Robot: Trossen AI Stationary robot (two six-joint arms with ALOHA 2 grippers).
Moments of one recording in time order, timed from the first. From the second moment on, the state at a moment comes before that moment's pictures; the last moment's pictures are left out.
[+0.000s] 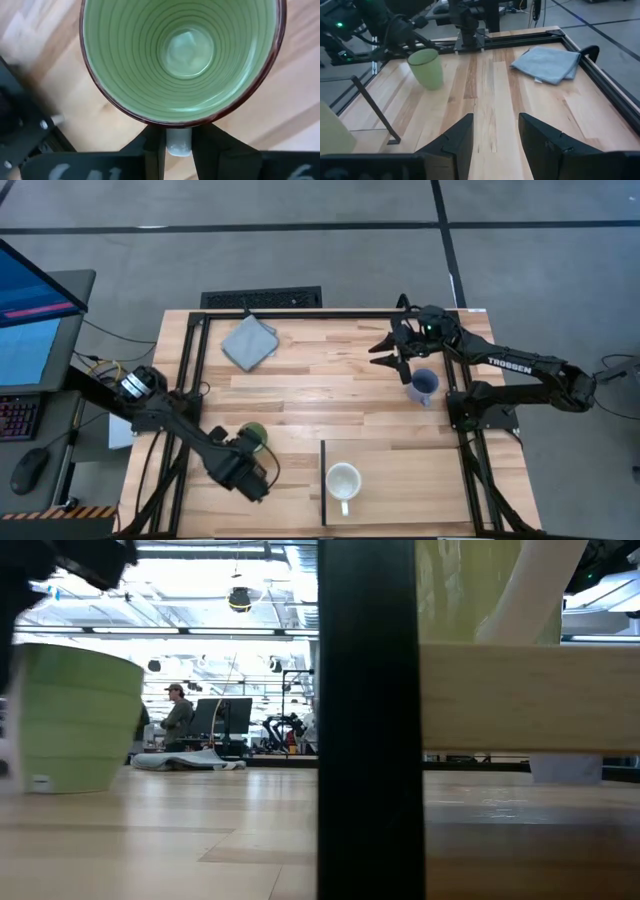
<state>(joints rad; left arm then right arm) -0.68 1.75 1.26 -1.30 -0.17 -1.55 -0.58 1.03 0.61 0.01 -0.66 -0.18</state>
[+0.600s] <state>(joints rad) -0.42 1.75 1.27 -1.28 -0.27 -1.17 -0.56 1.03 0.61 0.01 -0.66 -0.18</state>
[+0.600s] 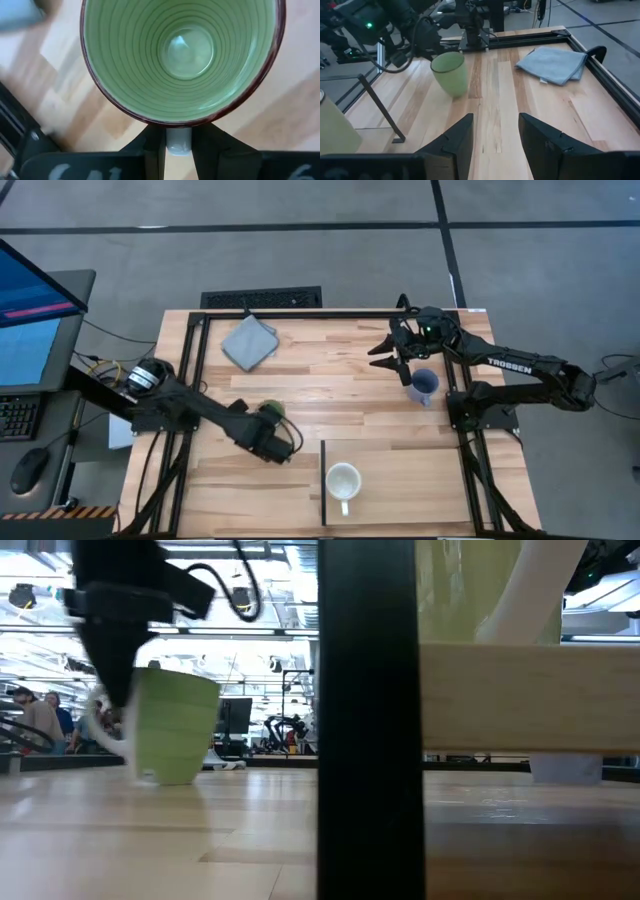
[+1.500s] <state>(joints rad) 0.02 1.75 1.45 -0.89 -0.24 -0.32 -0.56 1.03 0.61 -0.13 -0.66 -0.16</state>
